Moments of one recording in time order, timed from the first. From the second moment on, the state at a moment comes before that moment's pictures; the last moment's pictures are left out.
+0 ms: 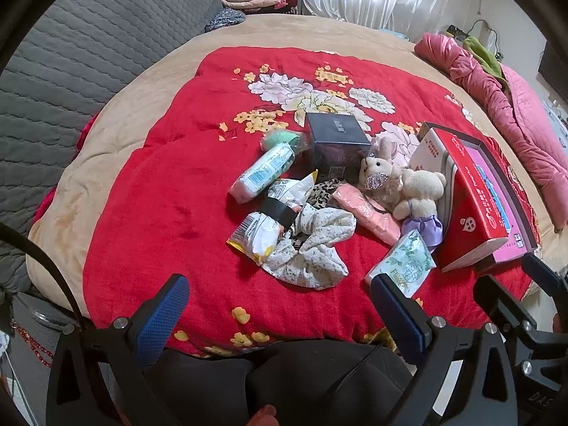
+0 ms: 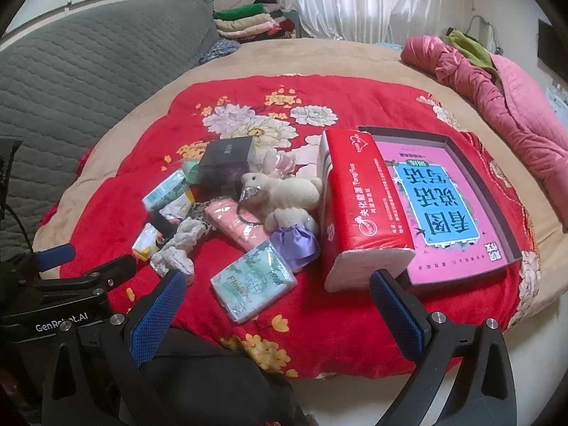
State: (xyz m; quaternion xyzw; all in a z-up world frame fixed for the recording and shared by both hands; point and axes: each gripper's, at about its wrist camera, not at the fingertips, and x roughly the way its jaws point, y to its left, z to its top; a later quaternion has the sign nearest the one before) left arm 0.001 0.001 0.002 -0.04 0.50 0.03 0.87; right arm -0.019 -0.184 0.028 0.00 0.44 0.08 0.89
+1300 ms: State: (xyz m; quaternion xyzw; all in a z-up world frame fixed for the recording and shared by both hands) left arm 0.029 0.052 -0.009 -0.07 0.50 0.07 0.86; right arm 0.006 -0.169 -0.012 0.08 0.52 0.09 0.84
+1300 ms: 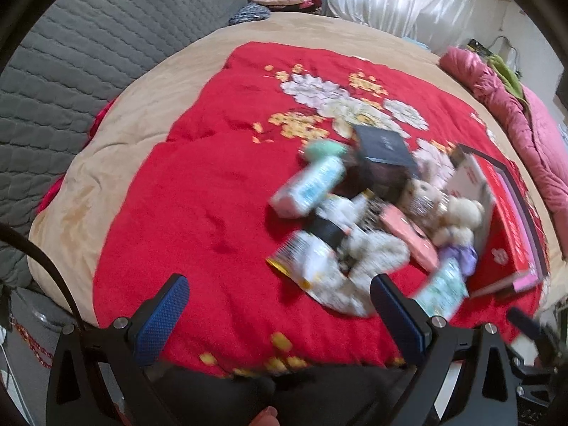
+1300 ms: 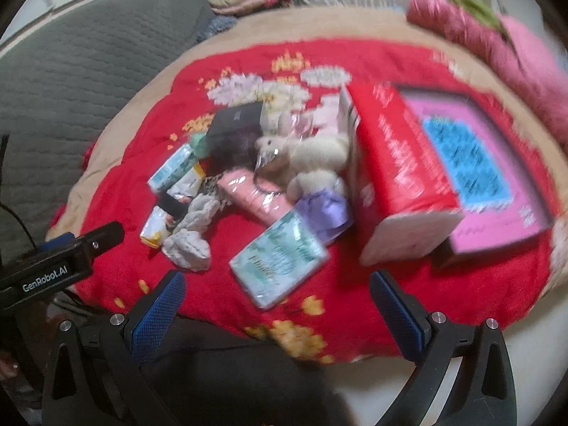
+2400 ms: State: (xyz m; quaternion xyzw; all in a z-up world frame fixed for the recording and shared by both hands) left arm 0.169 0.076 -0.089 -0.06 0.56 -0.06 0.82; right arm 0.065 -0.162 -0.082 0.15 0.62 -0.03 0.76
